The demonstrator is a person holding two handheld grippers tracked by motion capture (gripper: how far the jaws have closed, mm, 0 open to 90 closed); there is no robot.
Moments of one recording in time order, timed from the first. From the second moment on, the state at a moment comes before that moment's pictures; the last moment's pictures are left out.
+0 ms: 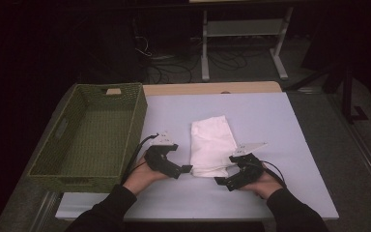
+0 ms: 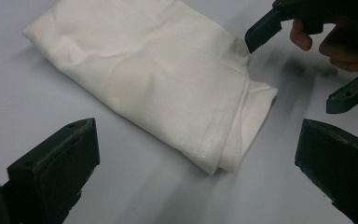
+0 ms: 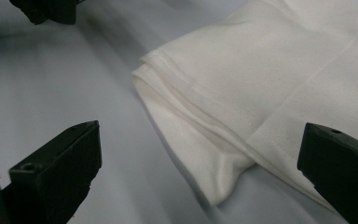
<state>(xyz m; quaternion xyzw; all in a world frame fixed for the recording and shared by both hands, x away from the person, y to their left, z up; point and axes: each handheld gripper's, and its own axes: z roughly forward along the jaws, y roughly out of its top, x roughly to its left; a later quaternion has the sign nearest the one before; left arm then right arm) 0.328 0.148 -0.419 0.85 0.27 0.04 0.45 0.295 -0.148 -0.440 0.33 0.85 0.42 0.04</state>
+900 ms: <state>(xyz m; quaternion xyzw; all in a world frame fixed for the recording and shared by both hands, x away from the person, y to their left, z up) 0.347 0.144 -0.420 0.84 0.28 0.05 0.46 0.292 -0.143 -0.436 0.31 0.85 0.42 0.04</state>
